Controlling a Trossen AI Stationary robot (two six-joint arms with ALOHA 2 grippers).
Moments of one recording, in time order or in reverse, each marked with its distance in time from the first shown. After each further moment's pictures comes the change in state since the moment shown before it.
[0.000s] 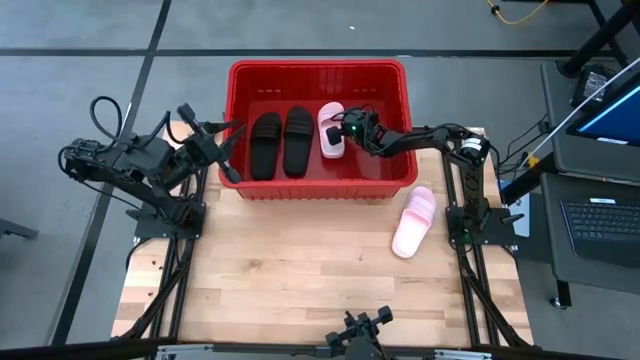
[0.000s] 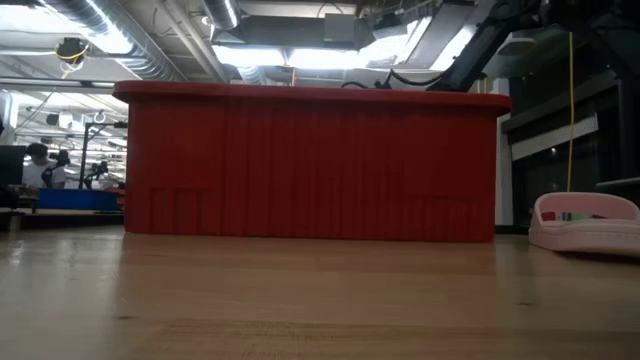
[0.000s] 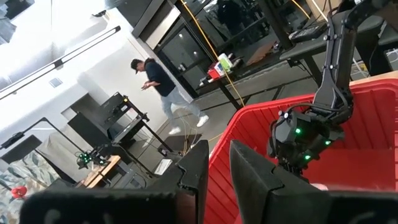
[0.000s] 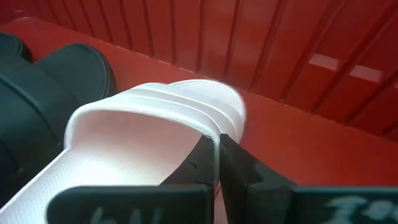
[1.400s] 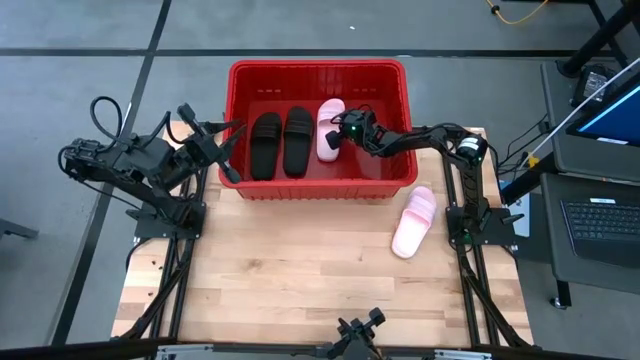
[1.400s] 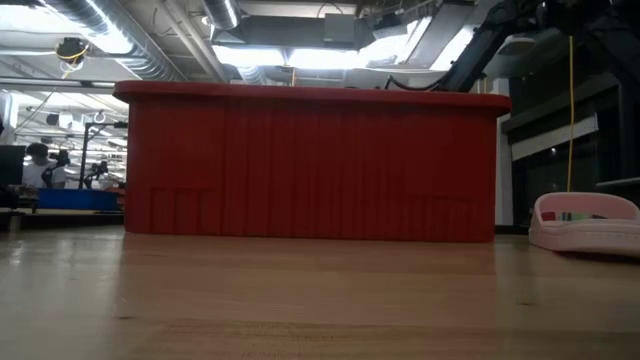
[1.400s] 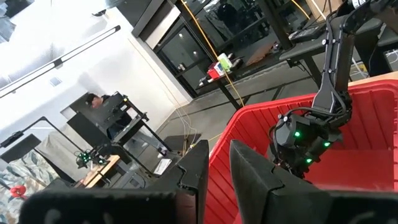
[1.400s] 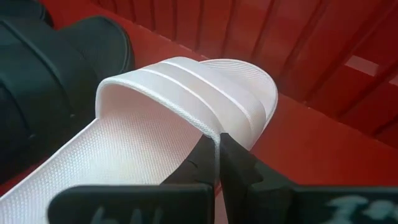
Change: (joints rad) left arm 0.000 0.000 -0.001 0.000 0.000 -0.006; right arm 0.007 0.022 -0.001 0.001 -0.098 -0.108
